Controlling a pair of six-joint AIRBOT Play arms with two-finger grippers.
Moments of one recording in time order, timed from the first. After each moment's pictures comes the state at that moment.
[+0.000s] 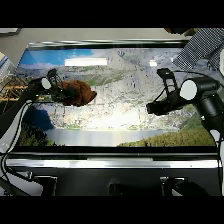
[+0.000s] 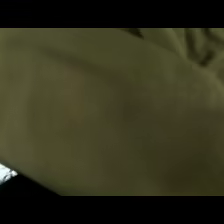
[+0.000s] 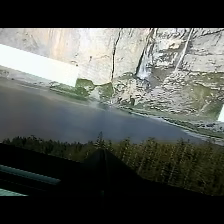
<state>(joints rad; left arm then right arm) -0.08 -1.80 1.52 1.35 -0.92 -1.78 0.25 -1.16 1.28 -1.48 1.39 1.61</state>
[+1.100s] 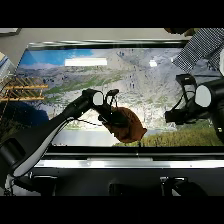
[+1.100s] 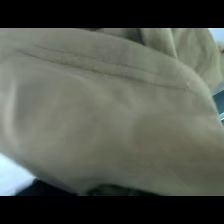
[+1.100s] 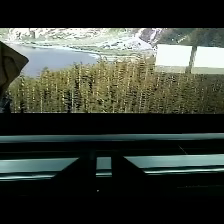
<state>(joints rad) -0.69 -1.77 1.62 1.14 -1.25 -1.86 0.25 -1.04 1.28 -1.75 1.66 1.72</state>
